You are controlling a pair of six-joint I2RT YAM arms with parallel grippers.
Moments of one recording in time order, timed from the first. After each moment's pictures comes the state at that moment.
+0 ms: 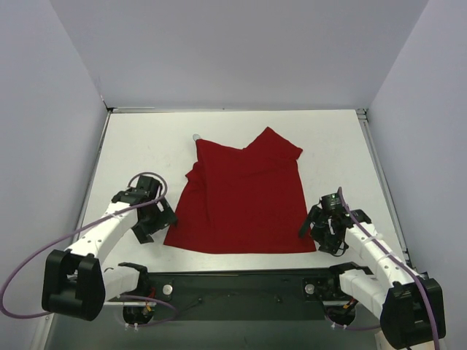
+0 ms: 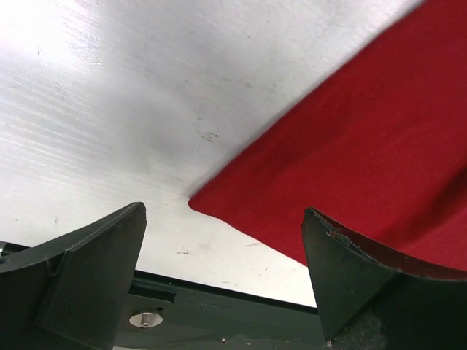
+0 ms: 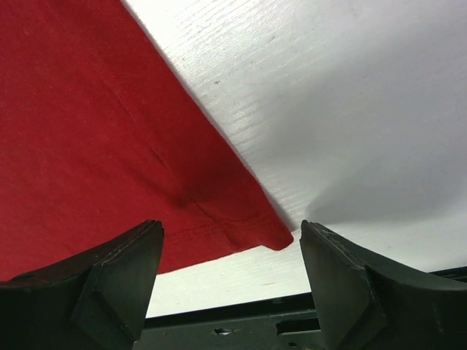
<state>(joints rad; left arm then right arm) -0.22 1.15 0.68 -0.86 -0.06 -0.80 0.21 0.95 0.44 -0.77 0.01 0.75</state>
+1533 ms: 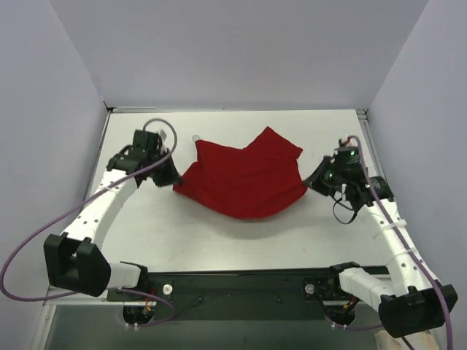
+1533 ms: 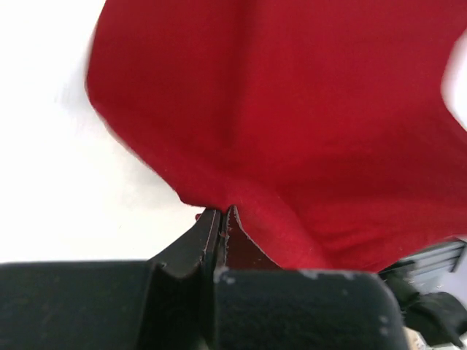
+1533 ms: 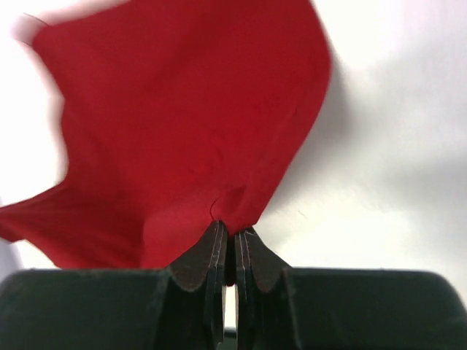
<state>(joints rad) -0.24 1.34 1.08 -0.77 0.19 -0.59 0.21 1.03 0.91 -0.76 -0.06 0.68</state>
